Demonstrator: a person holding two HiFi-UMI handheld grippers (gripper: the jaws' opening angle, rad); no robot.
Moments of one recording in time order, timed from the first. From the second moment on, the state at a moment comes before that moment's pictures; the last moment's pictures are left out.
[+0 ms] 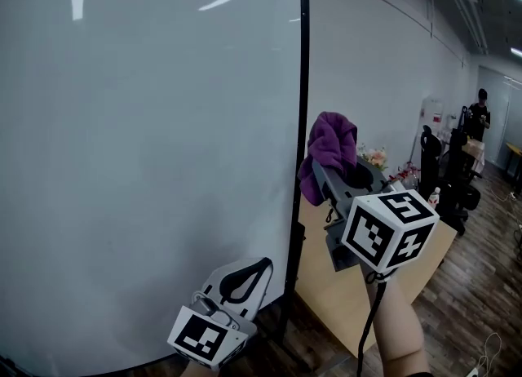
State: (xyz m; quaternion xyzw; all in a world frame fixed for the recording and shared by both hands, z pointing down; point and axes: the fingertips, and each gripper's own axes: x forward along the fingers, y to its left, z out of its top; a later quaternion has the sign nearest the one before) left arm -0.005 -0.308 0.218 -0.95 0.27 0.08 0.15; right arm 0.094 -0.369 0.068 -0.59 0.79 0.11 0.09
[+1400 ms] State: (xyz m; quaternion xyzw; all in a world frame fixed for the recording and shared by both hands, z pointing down) left arm 0.010 -0.351 0.201 -0.93 0.30 0.11 0.17; right arm 0.107 -0.436 -0.058 -0.55 0.81 0.19 0.11
